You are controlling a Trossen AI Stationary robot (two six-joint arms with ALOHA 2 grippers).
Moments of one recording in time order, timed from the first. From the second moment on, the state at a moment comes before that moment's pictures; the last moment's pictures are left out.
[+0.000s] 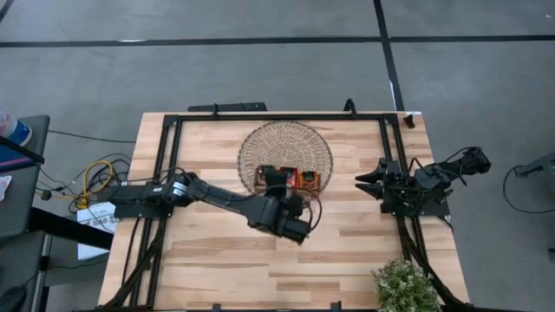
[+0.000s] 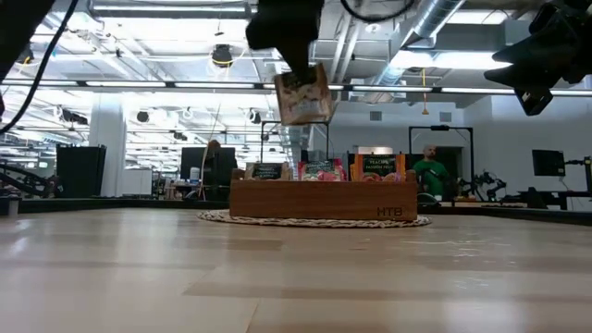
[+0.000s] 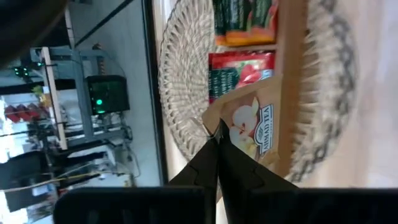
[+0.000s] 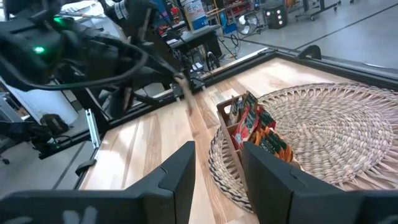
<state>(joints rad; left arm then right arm) -0.31 2.27 2.26 -1.57 -0.86 -0.21 0.43 0.04 0.22 -0.33 0.52 0.41</state>
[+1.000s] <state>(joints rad) -0.24 2.02 1.73 -1.30 -0.79 -0.25 0.43 0.04 0.22 -0.34 0.52 0.39</state>
